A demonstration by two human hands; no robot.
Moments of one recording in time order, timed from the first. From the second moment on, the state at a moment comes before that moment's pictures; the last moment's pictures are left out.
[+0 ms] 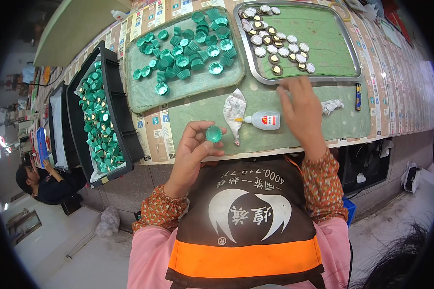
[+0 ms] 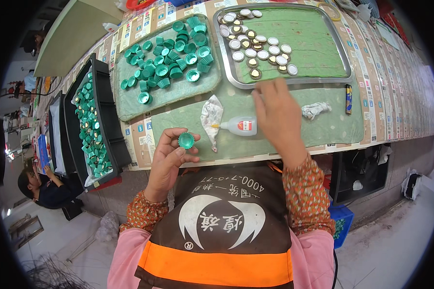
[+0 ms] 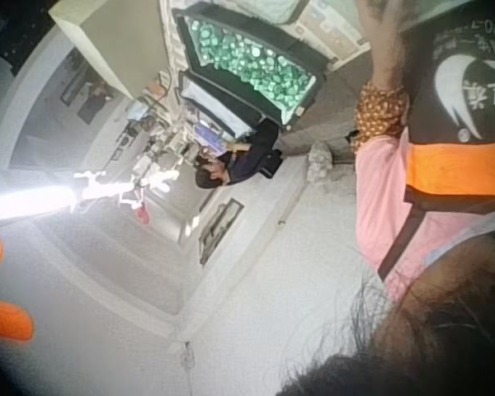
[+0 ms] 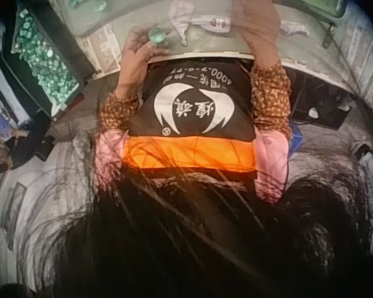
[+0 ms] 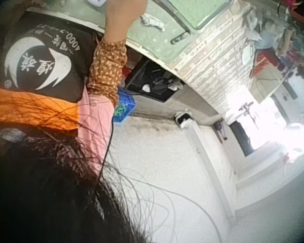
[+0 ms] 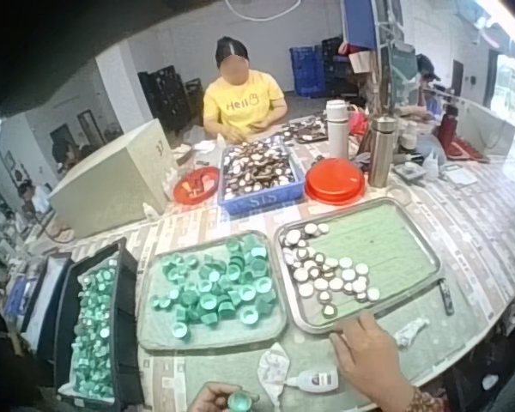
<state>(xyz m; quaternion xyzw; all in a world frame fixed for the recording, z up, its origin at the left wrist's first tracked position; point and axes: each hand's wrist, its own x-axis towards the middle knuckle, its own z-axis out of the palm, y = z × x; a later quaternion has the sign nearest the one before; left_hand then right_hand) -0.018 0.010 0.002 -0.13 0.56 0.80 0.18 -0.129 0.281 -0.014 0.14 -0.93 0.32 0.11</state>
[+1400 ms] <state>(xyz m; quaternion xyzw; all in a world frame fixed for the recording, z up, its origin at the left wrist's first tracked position) -0.024 0.023 0.000 -0.14 0.52 0.81 0.24 -0.106 0.330 -0.001 0.20 -0.93 0.30 -0.03</state>
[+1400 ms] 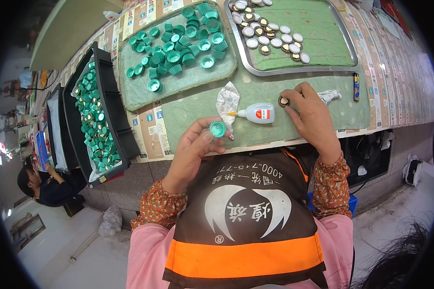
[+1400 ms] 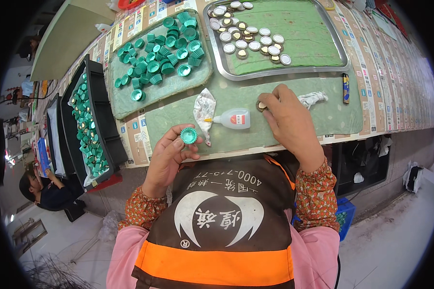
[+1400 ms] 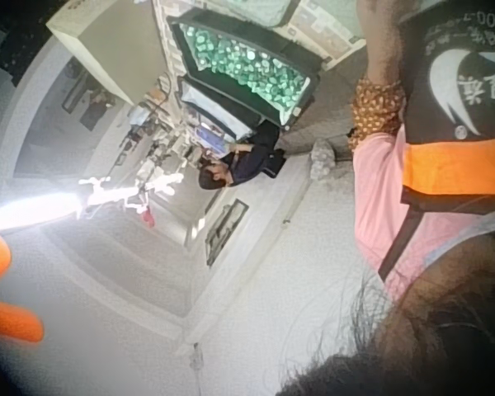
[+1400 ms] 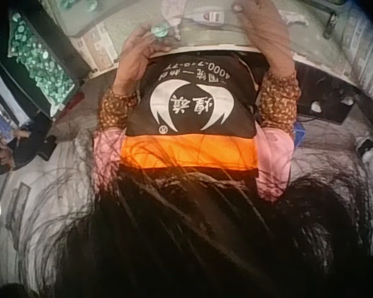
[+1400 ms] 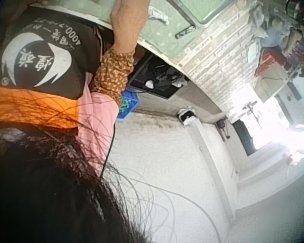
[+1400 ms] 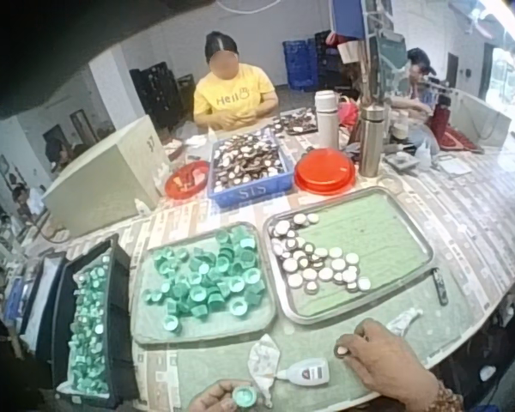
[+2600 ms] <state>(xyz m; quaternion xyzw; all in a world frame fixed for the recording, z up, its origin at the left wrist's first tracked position) -0.013 0.024 -0.013 -0.13 0.43 0.84 0.30 -0.057 0.244 0.035 0.34 -0.84 0.42 -0.03</state>
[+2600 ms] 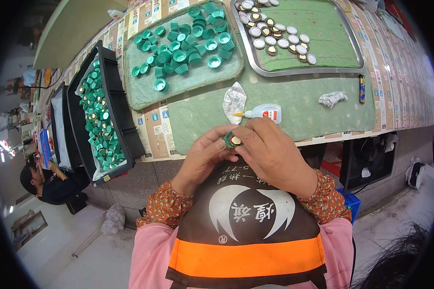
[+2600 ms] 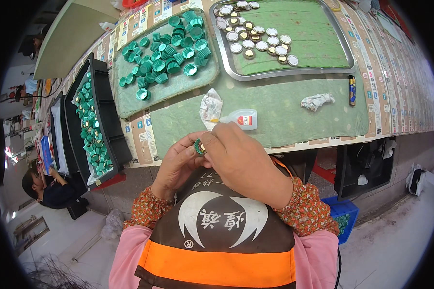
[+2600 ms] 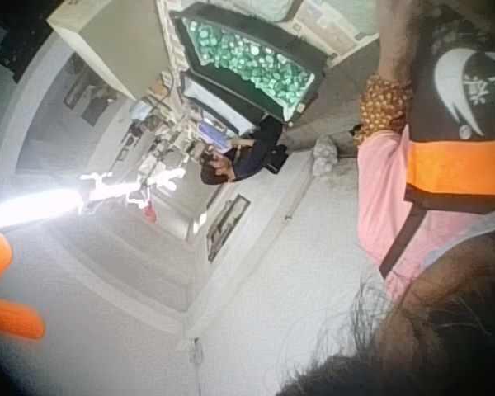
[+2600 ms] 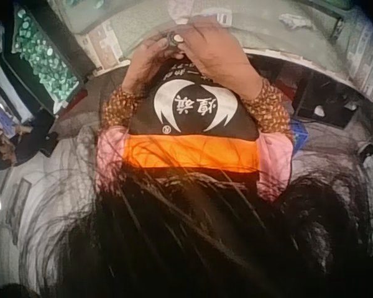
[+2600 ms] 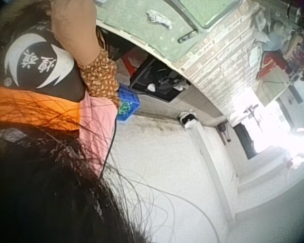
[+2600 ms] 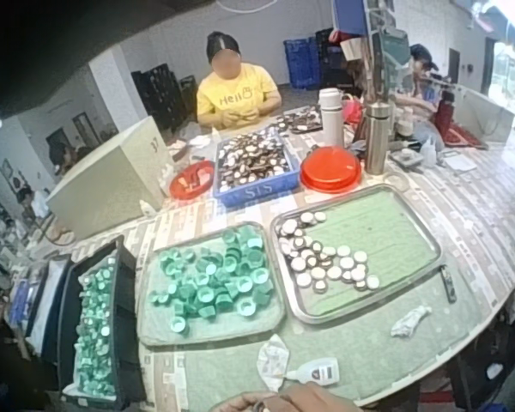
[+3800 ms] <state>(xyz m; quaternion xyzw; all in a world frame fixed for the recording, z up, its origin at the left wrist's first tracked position) -0.006 0.045 -0.013 -0.09 0.55 0.80 0.24 -0.048 0.247 0.003 0.23 -0.80 0.55 -0.11</state>
